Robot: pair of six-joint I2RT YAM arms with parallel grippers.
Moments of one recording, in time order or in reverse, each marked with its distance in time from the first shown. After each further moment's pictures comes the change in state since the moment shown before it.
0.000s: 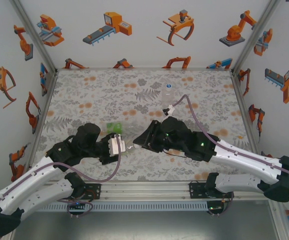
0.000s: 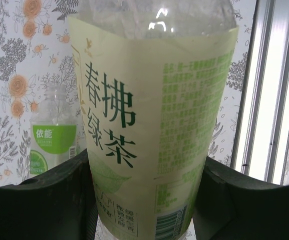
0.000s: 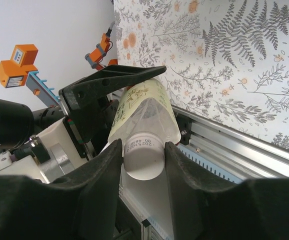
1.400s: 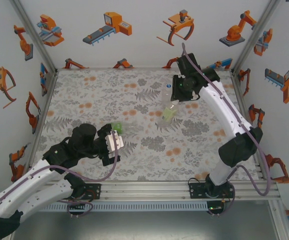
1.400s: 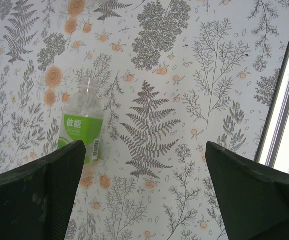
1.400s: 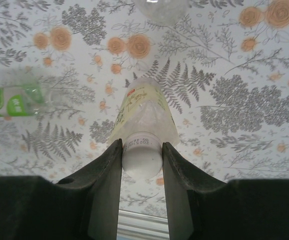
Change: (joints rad) left arm 0.000 -0.046 -0.001 0.058 -0.106 -0.055; right arm -0.710 0.641 0.841 -0.695 -0.052 -0.947
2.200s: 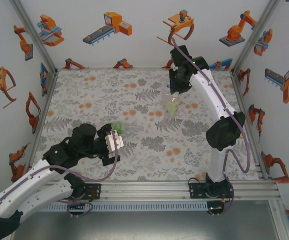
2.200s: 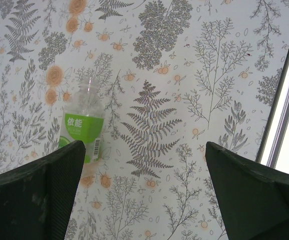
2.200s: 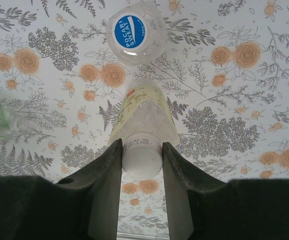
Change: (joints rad) left arm 0.000 0.000 -0.001 0.000 -0.005 0.000; right arm -0.021 0.244 0.270 -0.080 0.071 -0.121
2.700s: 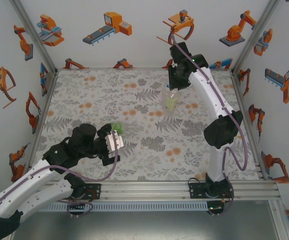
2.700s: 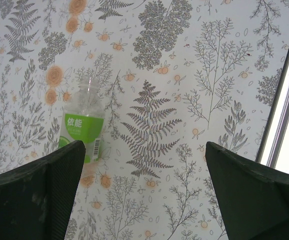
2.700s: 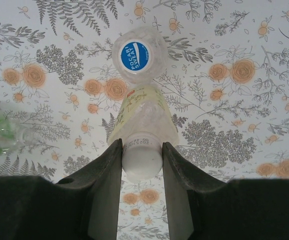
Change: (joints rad) left arm 0.000 0.000 0.000 0.000 0.000 0.000; right arm 0.000 0.048 0.089 0.002 0.011 -0.011
